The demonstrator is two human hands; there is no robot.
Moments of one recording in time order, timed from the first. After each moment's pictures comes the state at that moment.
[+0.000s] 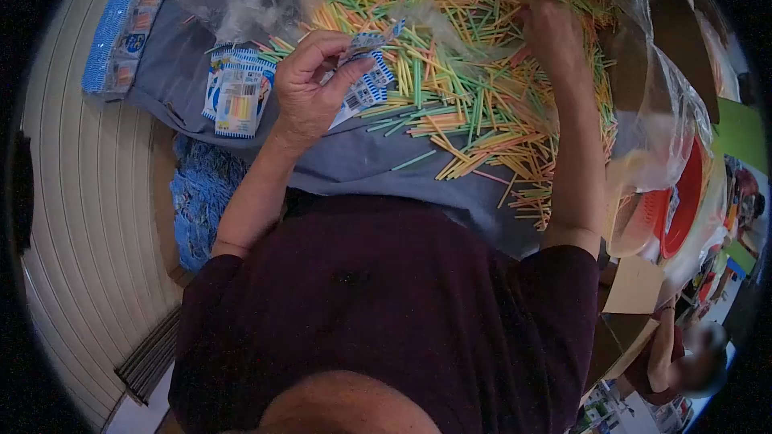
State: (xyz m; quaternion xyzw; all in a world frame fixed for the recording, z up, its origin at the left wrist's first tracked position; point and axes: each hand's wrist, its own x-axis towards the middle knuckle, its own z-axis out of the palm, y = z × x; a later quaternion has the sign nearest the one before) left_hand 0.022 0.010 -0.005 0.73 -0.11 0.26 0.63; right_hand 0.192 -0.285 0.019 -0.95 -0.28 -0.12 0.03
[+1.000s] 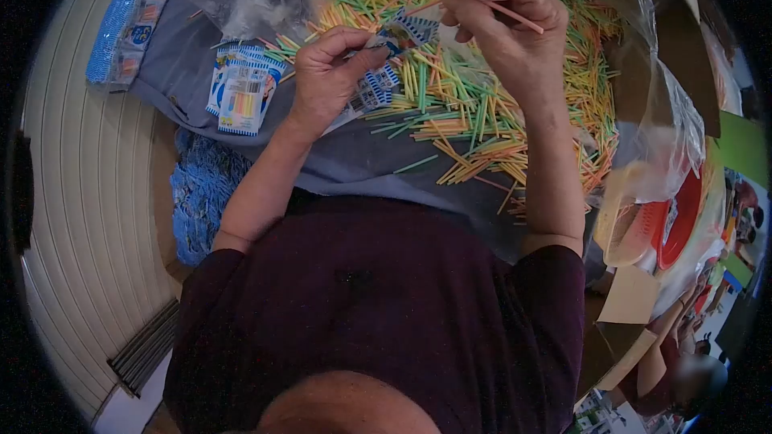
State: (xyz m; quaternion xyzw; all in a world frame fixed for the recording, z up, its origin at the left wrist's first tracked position) left_hand 0.035 0.002 -0.012 0.68 -0.03 0.19 0.70; right_hand 0.119 -0.200 0.082 -0.69 -0.33 -0.01 0.64
